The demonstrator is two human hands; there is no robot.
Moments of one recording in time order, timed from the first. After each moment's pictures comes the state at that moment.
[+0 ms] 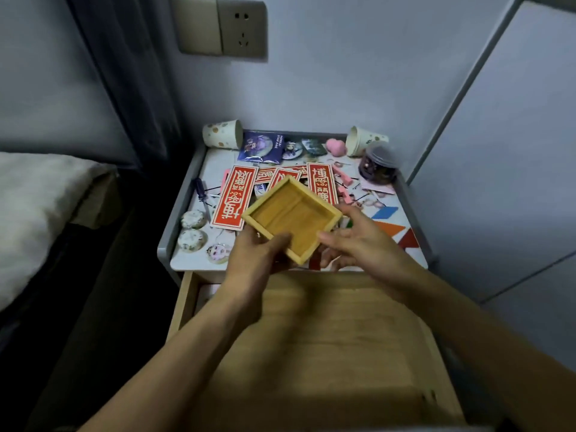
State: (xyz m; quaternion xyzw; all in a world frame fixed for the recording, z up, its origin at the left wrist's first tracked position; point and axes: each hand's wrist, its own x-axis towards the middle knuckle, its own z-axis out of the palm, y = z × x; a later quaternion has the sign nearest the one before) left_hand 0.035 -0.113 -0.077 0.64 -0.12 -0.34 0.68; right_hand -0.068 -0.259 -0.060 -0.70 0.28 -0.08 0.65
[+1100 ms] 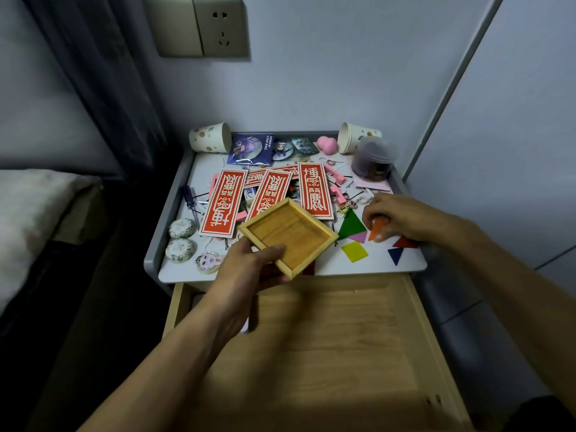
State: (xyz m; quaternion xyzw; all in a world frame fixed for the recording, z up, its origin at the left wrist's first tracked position) left_hand 0.046 -0.120 -0.094 0.60 -0.09 -0.42 0.67; right_hand -0.071 -0.415 -0.100 -0.97 0.16 0.11 0.11
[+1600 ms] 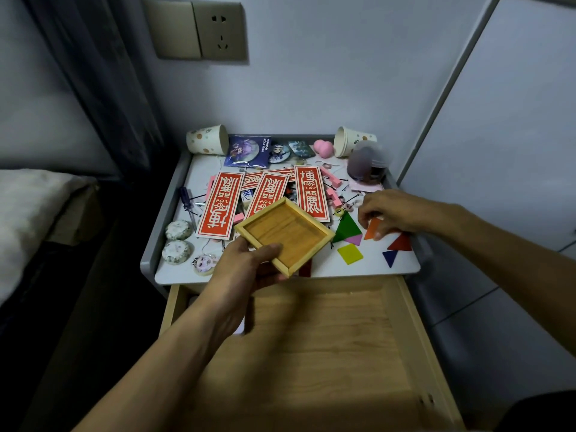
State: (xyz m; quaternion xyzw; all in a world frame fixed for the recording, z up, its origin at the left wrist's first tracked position) left_hand 0.048 -0.119 -0.088 0.59 -0.09 -0.43 0.68; right_hand -0.055 -0.425 -0.087 -0.98 0.11 0.18 0.05
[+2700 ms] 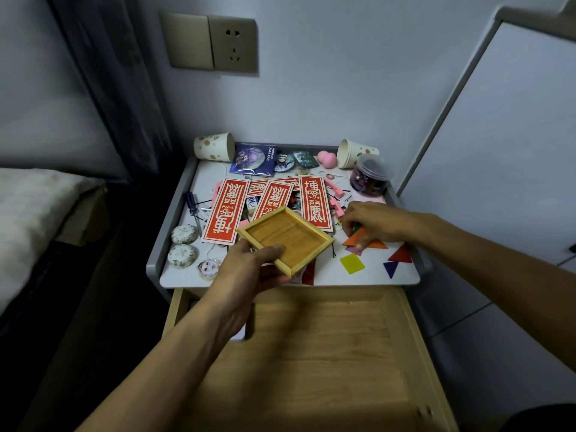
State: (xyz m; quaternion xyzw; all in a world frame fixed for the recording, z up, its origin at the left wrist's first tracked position) left_hand 0.053 -0.118 -0.081 0.56 -0.07 -0.44 0.70; right_hand -0.024 -0.403 -0.086 -0.97 0.11 0.19 0.07
